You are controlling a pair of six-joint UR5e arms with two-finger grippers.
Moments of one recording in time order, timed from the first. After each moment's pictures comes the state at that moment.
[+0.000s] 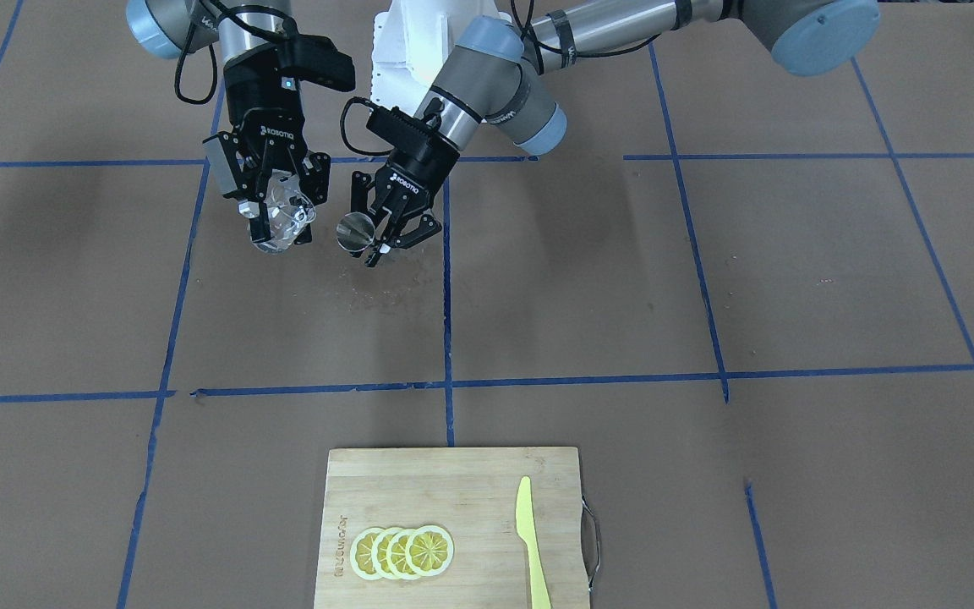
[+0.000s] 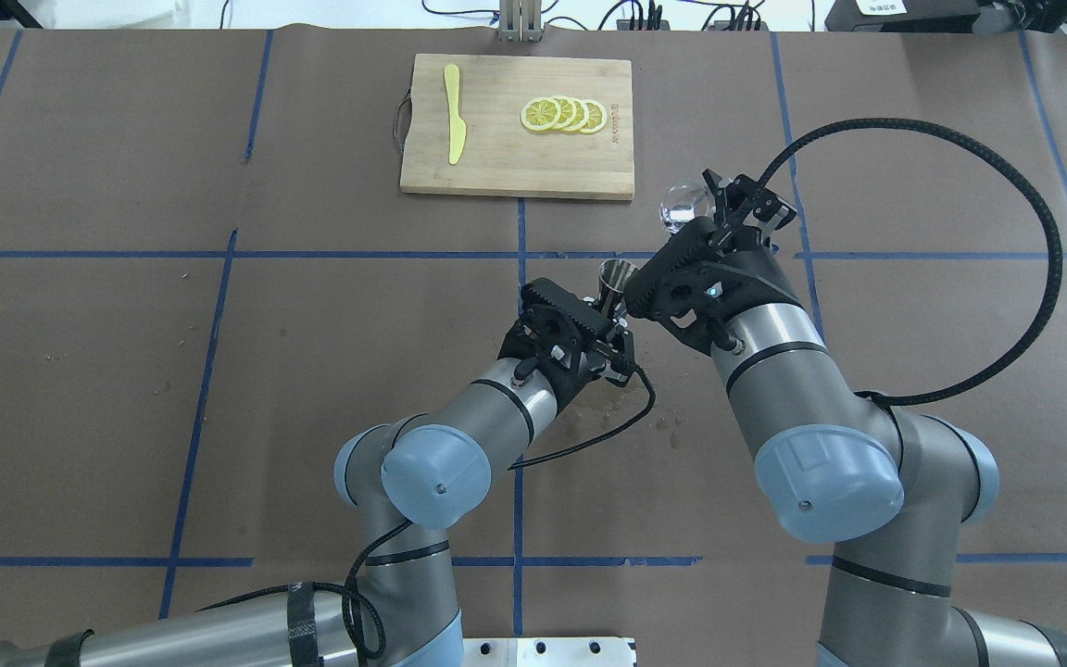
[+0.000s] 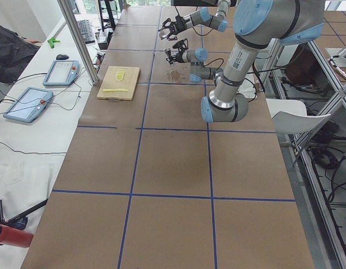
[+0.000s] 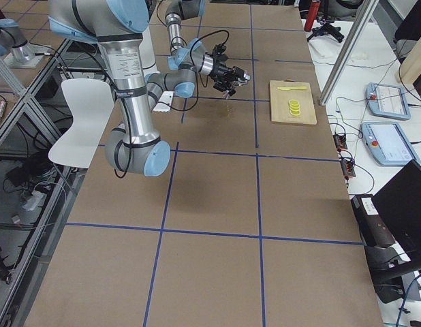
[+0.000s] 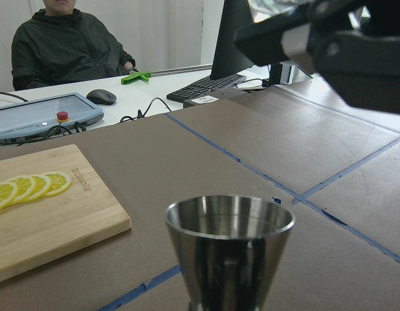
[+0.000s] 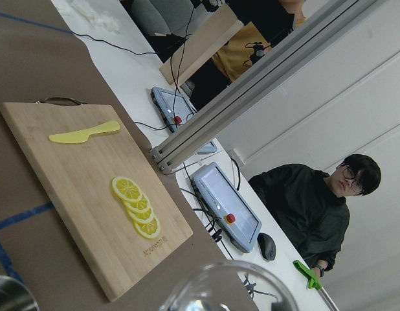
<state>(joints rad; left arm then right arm) -0.27 -2.37 -1.33 -2.66 -1.07 -0.60 0.33 -1.25 2.02 -1.10 0.70 0.11</state>
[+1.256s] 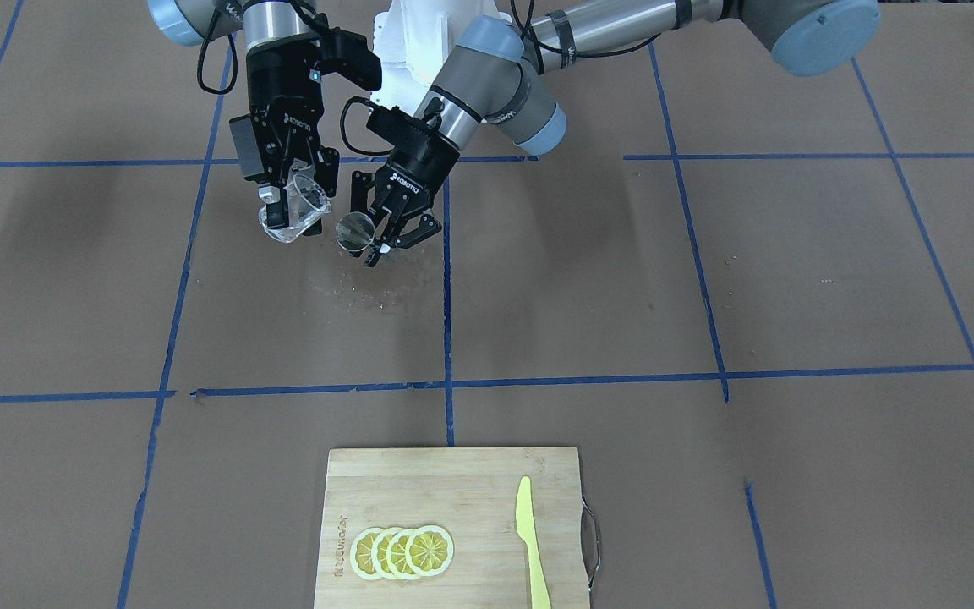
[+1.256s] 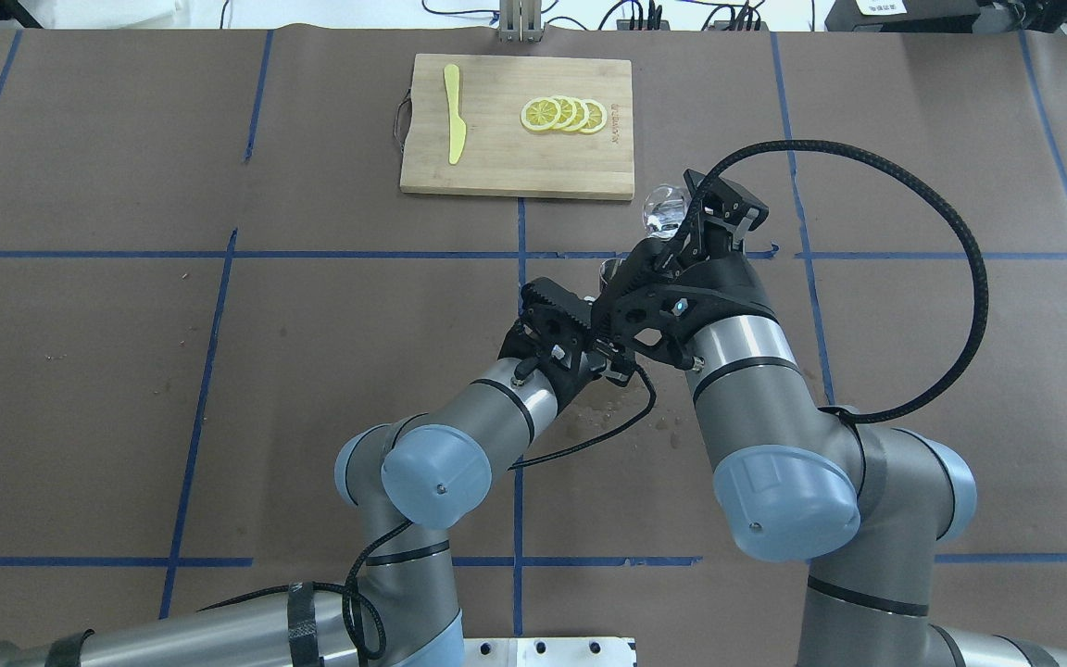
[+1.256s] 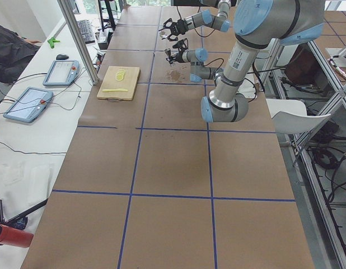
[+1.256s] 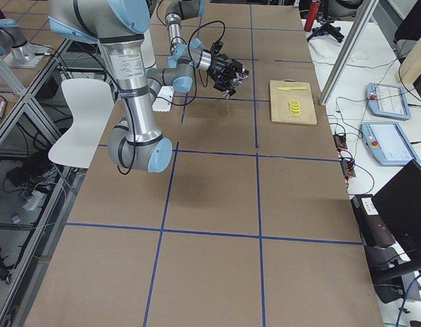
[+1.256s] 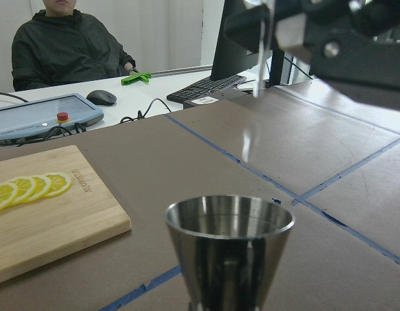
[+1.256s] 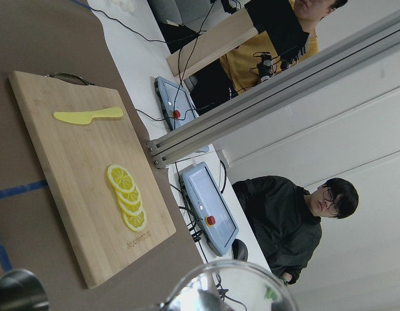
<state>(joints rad) -0.27 -2.37 -1.33 -2.66 -1.07 -0.60 0.30 -1.21 2.02 -1.20 0.63 -0.02</state>
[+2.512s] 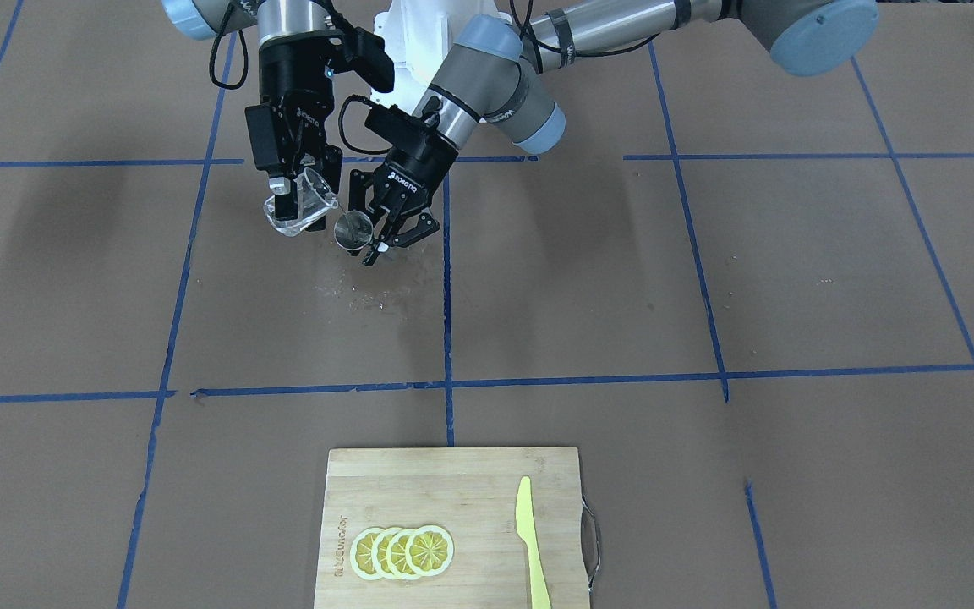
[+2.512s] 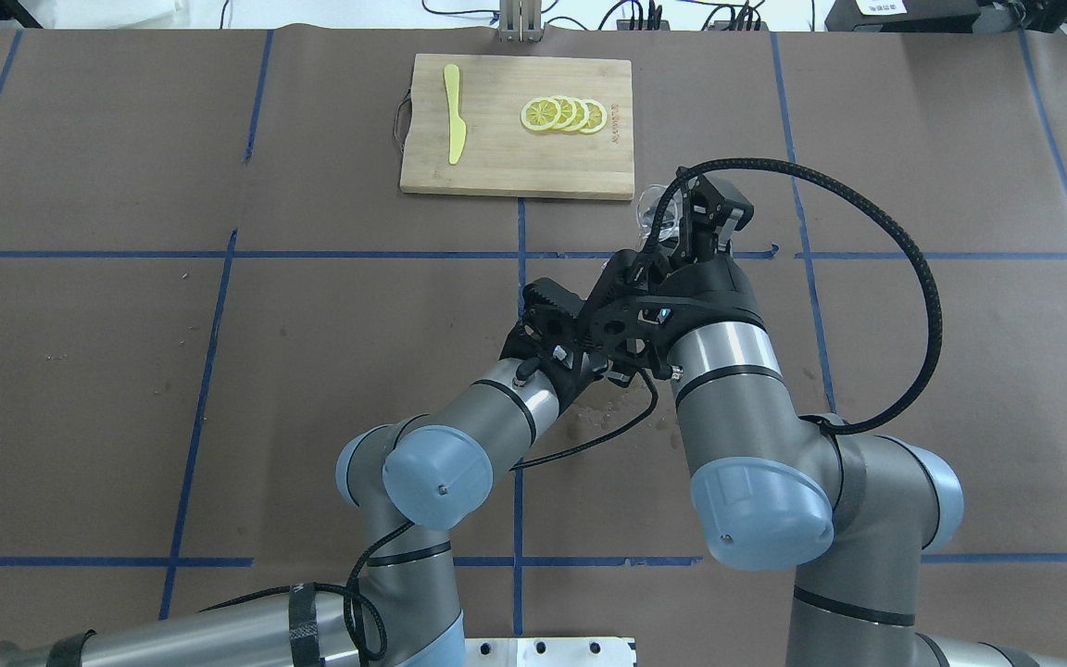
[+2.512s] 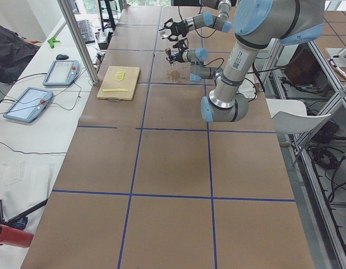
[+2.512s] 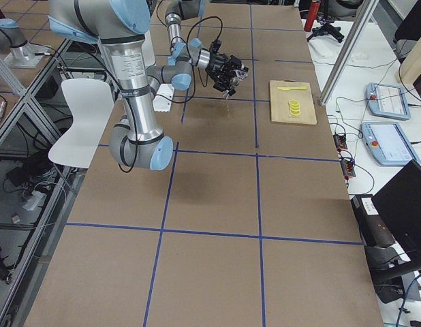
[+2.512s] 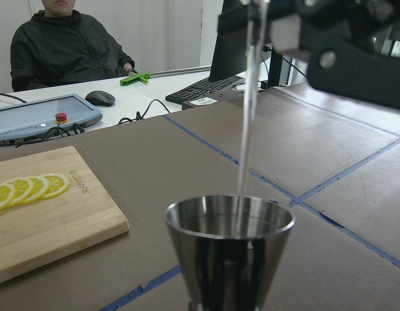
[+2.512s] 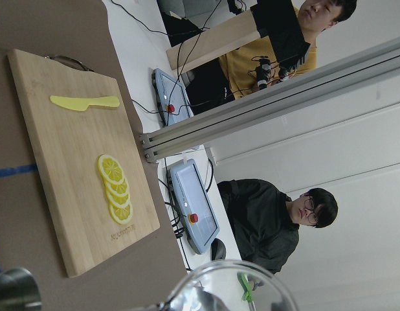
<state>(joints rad) -0.27 -2.37 -1.33 -2.66 -1.07 -0.60 0.28 -1.18 2.02 -1.26 0.56 -0.10</state>
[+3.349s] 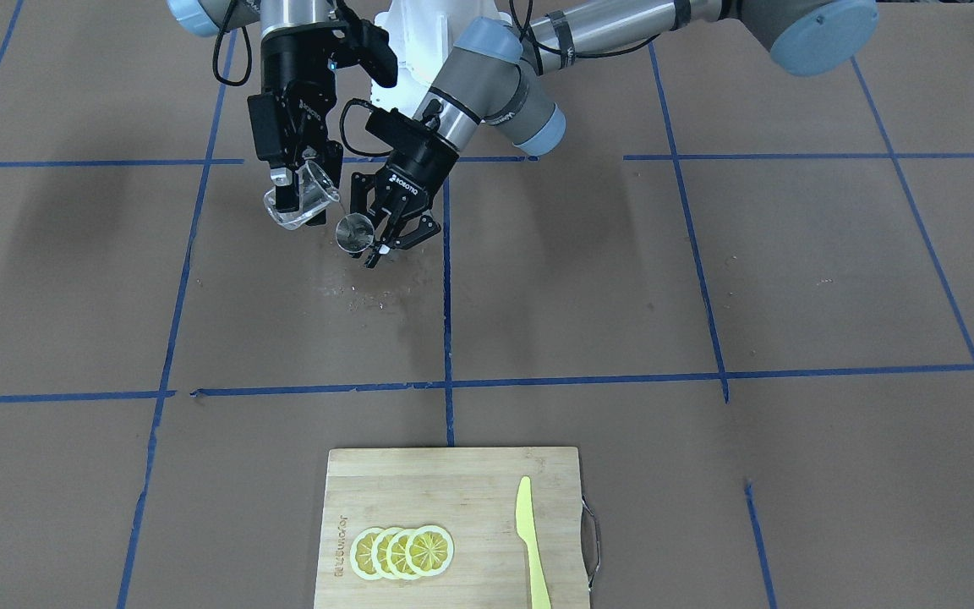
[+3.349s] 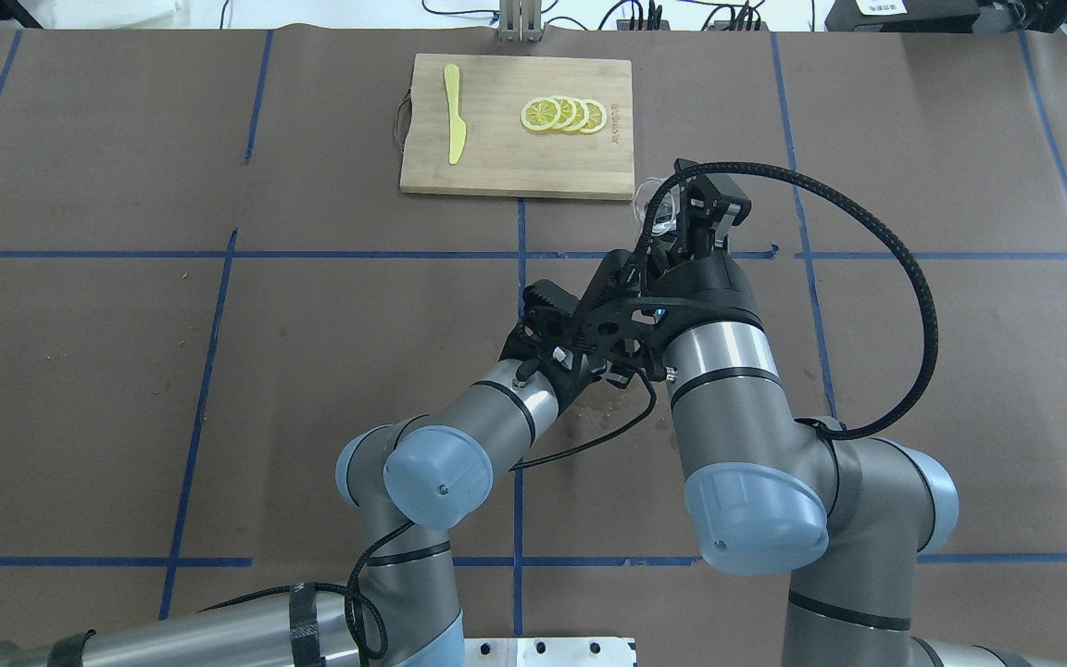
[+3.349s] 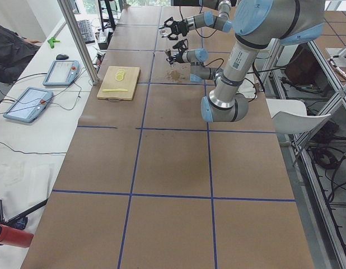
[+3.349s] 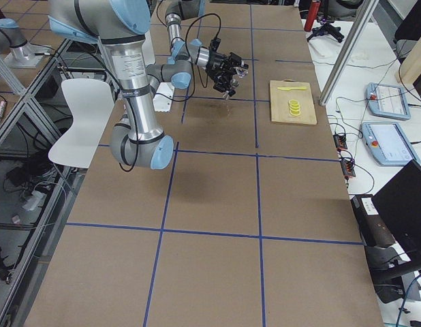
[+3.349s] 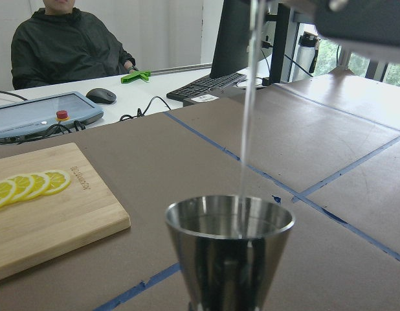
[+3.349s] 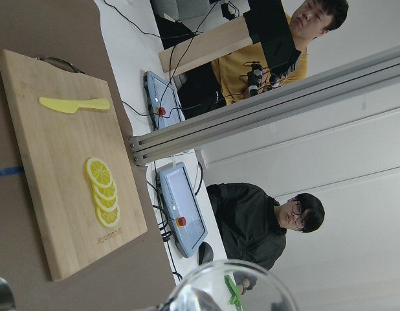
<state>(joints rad) -0.27 -2.37 -1.32 -2.66 -1.08 -0.60 0.28 -1.17 2.02 -1.26 0.53 -0.13</state>
